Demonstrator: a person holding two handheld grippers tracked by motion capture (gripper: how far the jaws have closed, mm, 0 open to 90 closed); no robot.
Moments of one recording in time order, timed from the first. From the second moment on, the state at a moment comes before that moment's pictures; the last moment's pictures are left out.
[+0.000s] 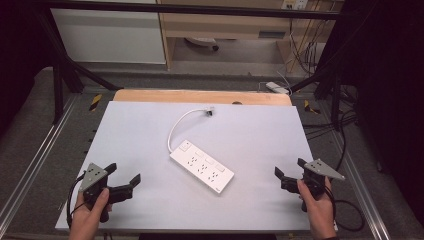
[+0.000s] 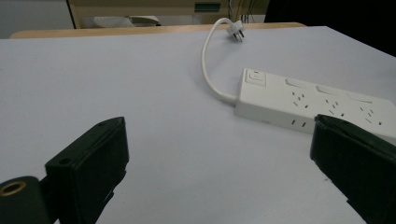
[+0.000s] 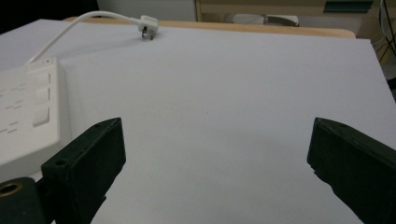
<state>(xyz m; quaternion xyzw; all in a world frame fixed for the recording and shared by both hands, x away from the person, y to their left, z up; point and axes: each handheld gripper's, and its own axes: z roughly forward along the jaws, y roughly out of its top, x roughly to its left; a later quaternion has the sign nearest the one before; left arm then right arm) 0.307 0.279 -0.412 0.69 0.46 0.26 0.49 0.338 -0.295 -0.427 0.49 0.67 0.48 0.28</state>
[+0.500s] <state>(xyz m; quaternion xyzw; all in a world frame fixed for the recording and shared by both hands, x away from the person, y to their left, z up) 0.307 0.279 -0.413 0.69 0.46 0.26 0.49 0.331 -0.299 -0.411 0.47 0.65 0.51 0.29</state>
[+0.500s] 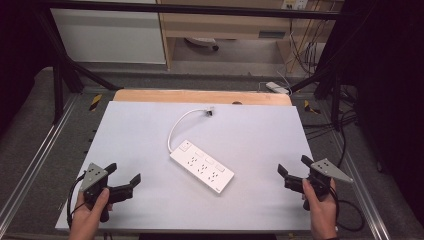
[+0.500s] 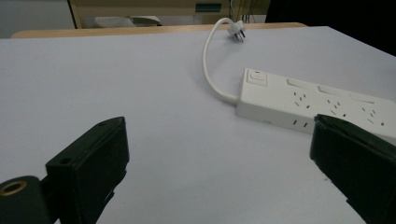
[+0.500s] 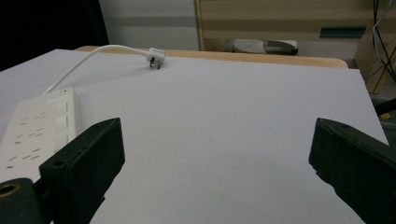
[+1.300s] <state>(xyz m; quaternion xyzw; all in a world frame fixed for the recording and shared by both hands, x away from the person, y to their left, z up) 0.309 0.278 -0.417 0.69 0.47 0.25 0.49 0.342 -0.273 -0.385 0.46 0.67 0.51 0.29</state>
